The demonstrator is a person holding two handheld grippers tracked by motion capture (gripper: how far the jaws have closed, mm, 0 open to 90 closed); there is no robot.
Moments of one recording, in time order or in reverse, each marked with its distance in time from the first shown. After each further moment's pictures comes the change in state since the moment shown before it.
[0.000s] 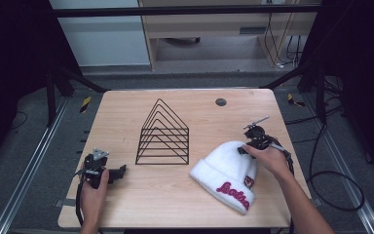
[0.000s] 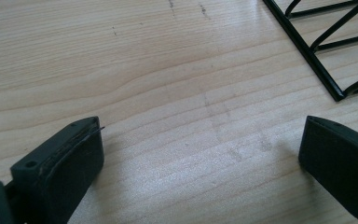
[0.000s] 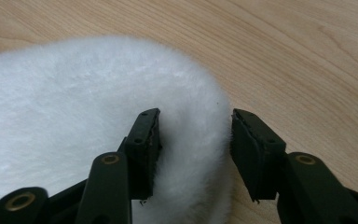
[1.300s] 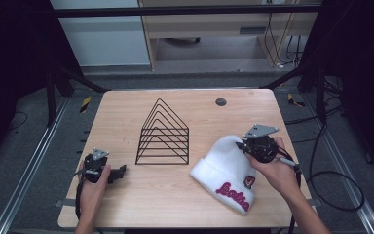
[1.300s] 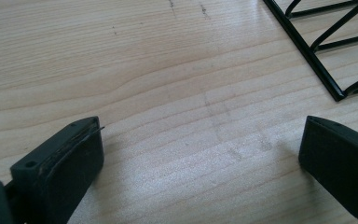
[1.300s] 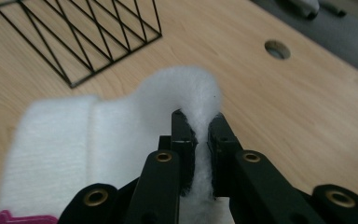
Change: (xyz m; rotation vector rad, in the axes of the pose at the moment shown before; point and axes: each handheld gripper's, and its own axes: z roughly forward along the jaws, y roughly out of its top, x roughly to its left) left arm 0.000 0.000 0.000 0.003 0.000 -0.002; right arm 0.071 -0.018 -0.098 -0.358 -0.068 -0.317
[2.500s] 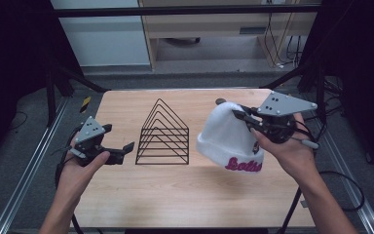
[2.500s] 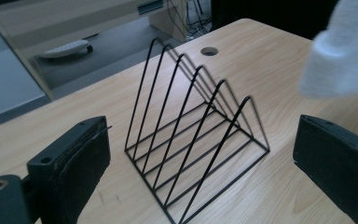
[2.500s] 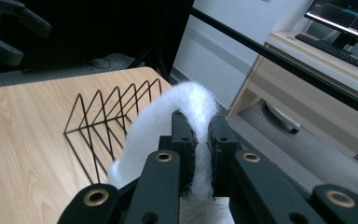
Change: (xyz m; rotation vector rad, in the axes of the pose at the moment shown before) left arm -0.064 0.123 -0.144 -0.313 -0.256 0.291; right arm 0.007 0.099 -0.108 -0.388 0.036 -0.138
